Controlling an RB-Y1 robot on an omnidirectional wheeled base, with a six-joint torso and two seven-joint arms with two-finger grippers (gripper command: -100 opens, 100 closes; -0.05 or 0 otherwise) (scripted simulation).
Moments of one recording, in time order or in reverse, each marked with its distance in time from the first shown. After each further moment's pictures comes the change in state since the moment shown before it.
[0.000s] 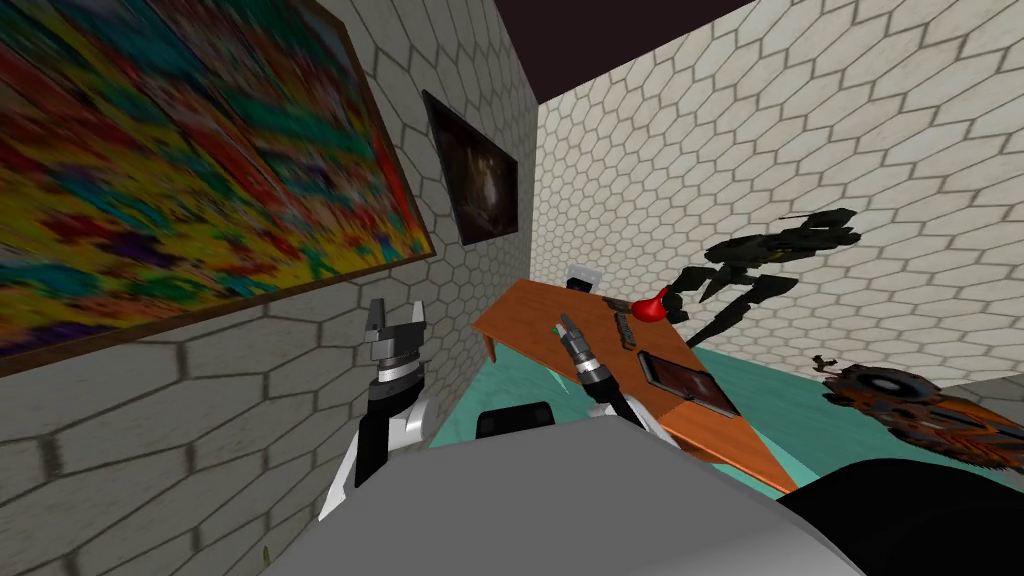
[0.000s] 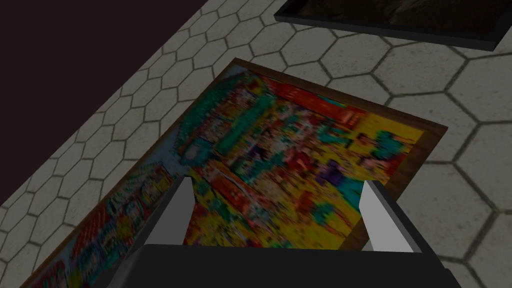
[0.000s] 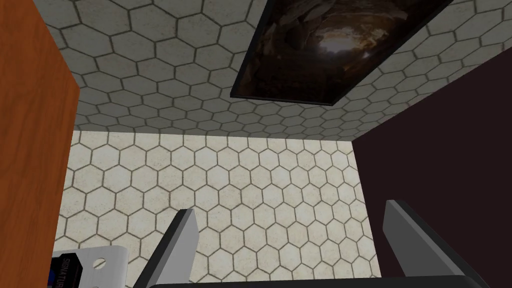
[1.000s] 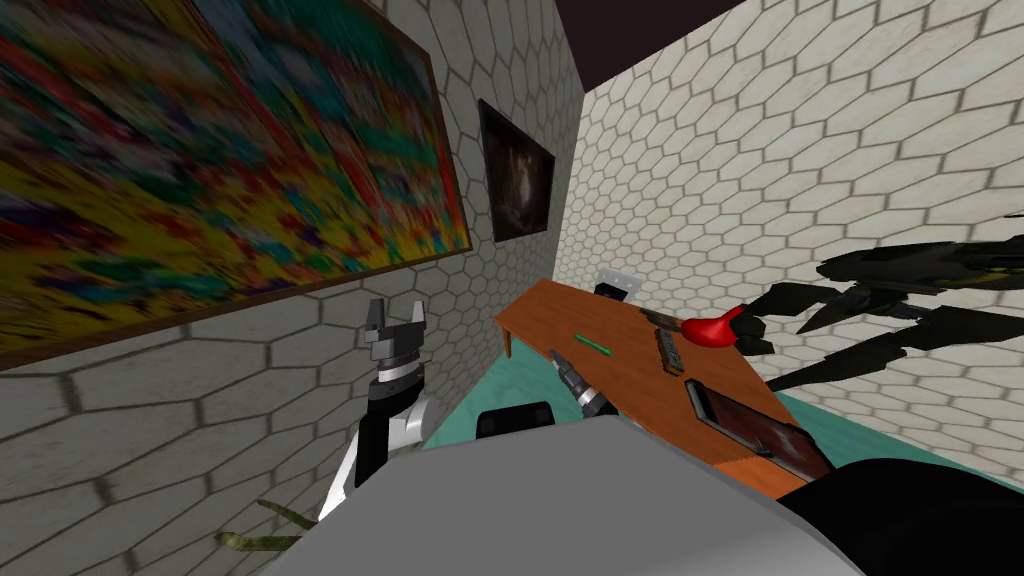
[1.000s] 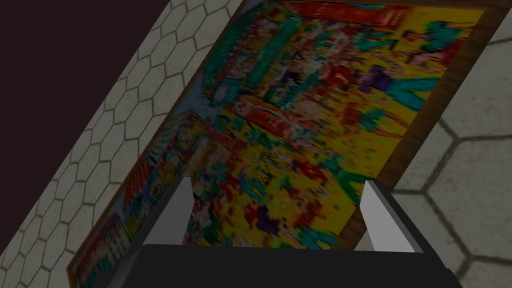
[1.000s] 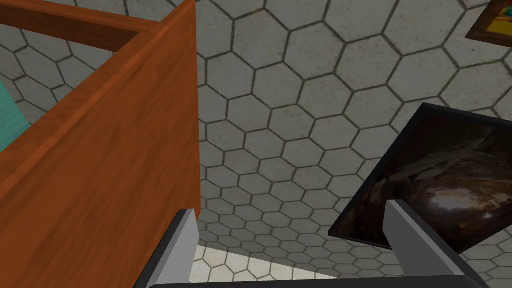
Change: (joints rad) left arm 0.000 0.000 0.000 0.000 0.000 0.000 0.000; right arm 0.014 -0.208 0.163 0.293 -0.003 -0.024 0.002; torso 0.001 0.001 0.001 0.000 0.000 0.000
